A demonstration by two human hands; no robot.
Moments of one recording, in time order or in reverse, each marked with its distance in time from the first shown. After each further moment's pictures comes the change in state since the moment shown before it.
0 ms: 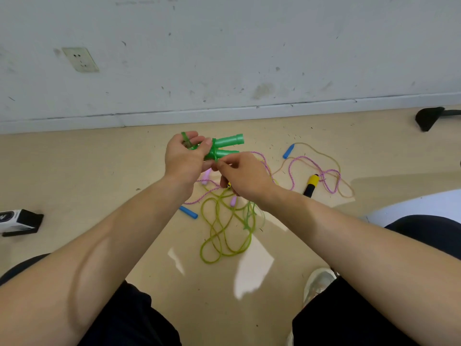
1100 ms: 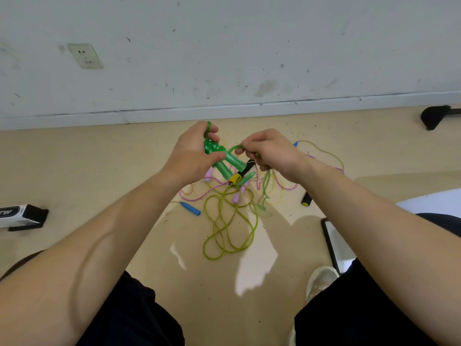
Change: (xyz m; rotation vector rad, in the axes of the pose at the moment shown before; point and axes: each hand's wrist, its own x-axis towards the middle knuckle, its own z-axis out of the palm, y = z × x) left_hand 0.013 0.005 -0.018 0.743 -0.326 0.378; right_hand 0.027 0.005 -0.051 0.121 -0.114 0.006
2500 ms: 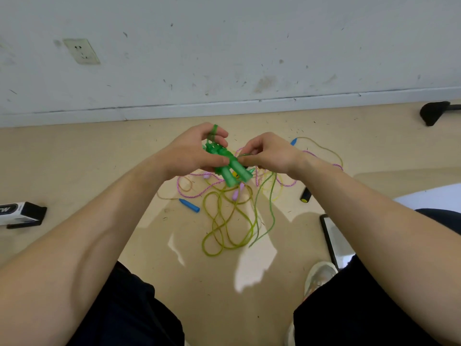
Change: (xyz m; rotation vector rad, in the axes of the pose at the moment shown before) left_hand -0.006 0.015 -0.018 -0.284 -0.366 -0.120; right_hand -0.001 0.009 -0.003 -0.242 -0.065 0.021
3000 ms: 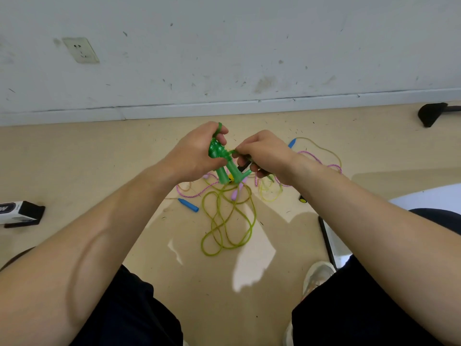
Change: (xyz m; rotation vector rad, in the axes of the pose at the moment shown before) left_hand 0.008 -0.012 0.009 0.468 0.156 0.173; right_hand -0.011 -0.024 0.012 0.127 0.082 0.143
